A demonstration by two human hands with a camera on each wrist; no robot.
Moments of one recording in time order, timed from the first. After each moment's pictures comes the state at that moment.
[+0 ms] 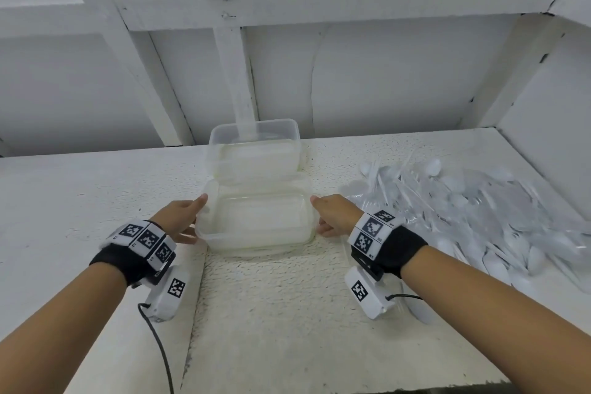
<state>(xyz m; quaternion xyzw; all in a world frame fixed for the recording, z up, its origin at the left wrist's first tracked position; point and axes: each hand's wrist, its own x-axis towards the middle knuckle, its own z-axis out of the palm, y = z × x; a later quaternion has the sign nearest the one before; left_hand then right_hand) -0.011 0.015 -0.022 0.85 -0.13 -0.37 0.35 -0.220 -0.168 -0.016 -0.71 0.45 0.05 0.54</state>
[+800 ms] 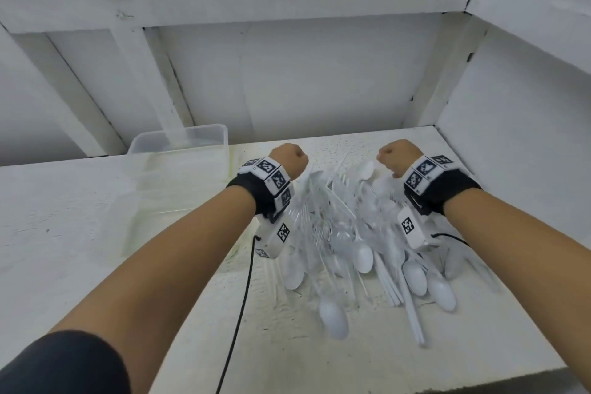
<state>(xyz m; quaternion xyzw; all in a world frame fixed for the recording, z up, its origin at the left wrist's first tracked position) -0.178 -0.261 0.010 0.84 -0.46 -0.22 0.18 -0.350 -0.398 0.009 -0.79 0.53 -0.02 0.30</state>
